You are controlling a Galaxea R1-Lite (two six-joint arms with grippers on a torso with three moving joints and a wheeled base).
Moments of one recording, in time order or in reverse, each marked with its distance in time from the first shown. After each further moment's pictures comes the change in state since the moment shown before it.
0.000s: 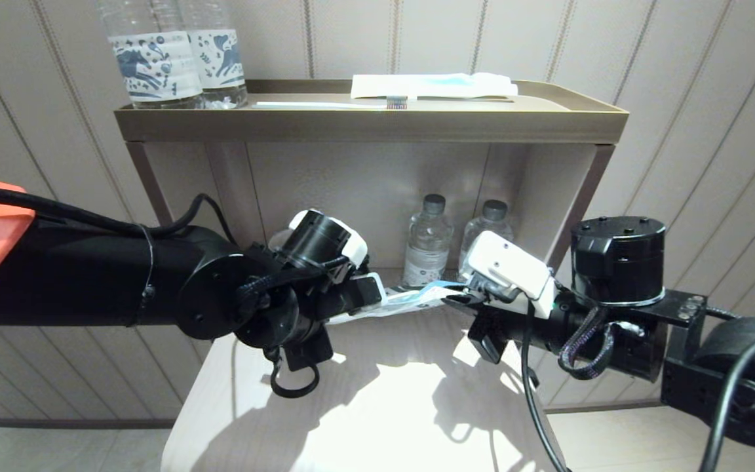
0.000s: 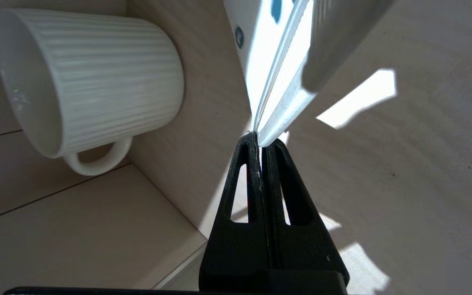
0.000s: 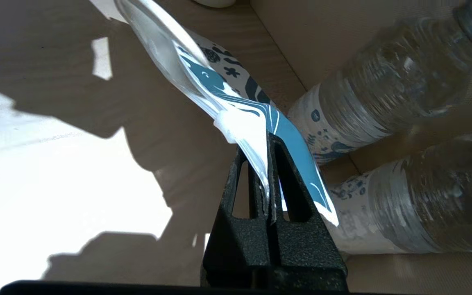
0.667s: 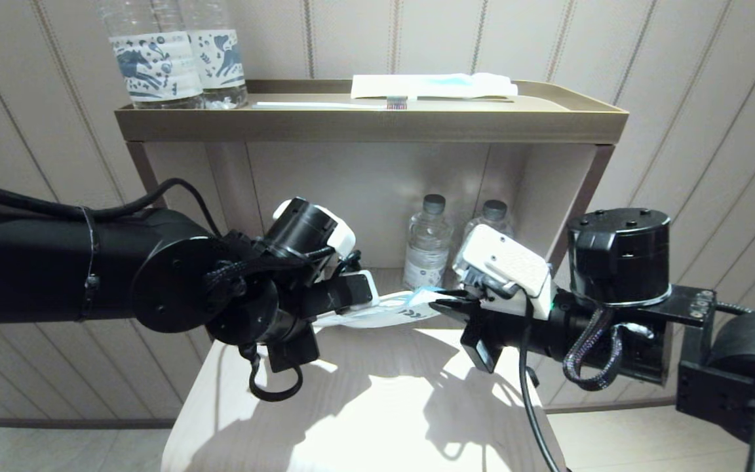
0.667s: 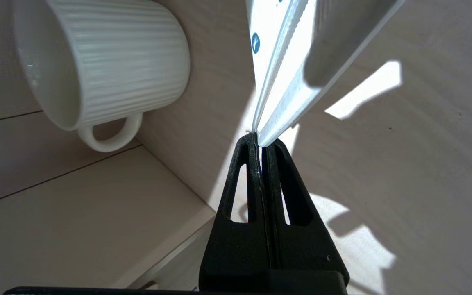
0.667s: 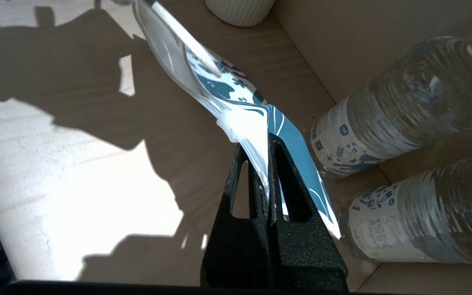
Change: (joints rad) left arm 0.000 -0.064 -0.005 0.087 0.000 0.026; right arm 0.060 -0.038 -0.049 0.107 0.001 0.088
